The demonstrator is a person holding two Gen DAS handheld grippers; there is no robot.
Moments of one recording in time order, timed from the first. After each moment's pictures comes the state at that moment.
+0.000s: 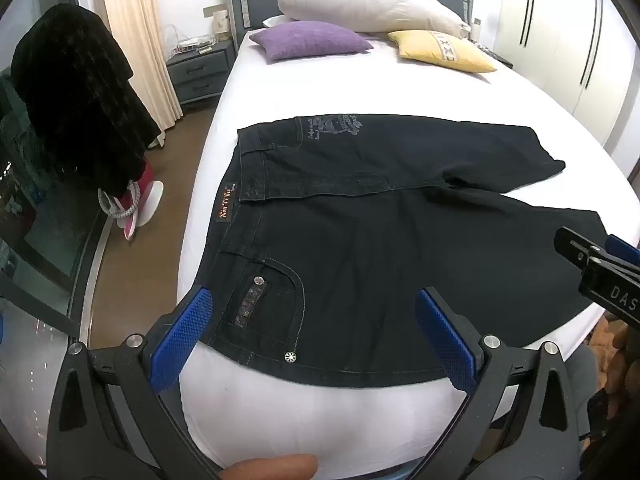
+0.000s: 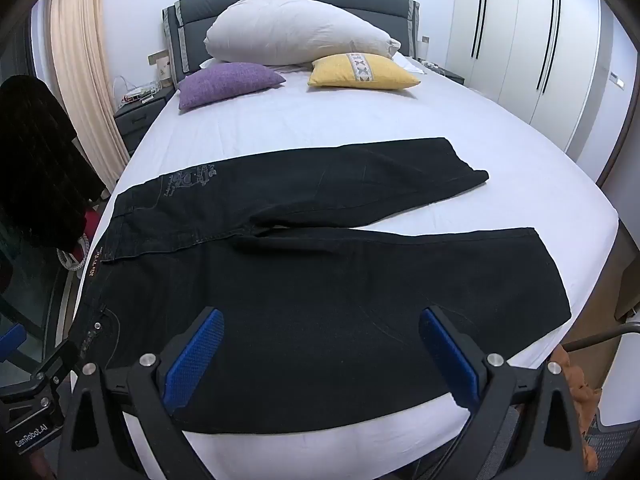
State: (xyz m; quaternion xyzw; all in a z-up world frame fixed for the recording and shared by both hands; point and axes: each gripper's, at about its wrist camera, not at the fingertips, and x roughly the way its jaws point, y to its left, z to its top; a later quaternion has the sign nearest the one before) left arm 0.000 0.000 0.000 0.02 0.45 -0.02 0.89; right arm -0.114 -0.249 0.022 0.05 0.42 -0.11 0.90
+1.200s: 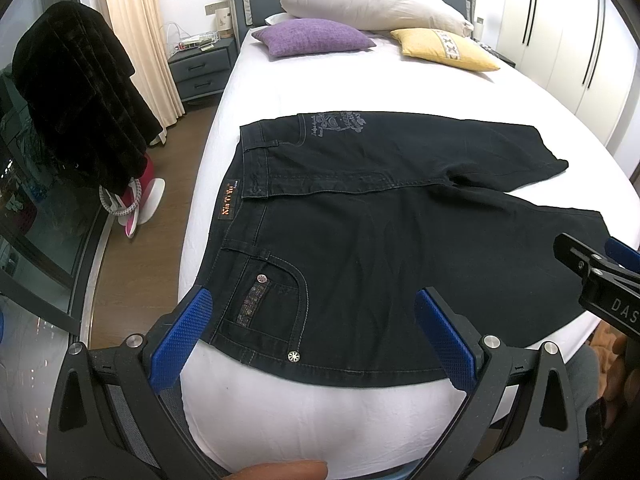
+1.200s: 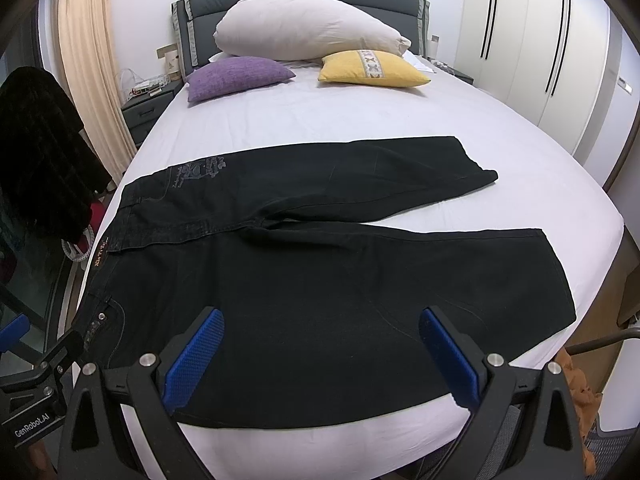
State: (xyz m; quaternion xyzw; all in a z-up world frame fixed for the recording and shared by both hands) left arm -0.002 0.001 -0.003 0.02 0.45 -0.02 0.89; right arm -0.112 -0.240 0.016 0.04 0.43 -0.10 0.90
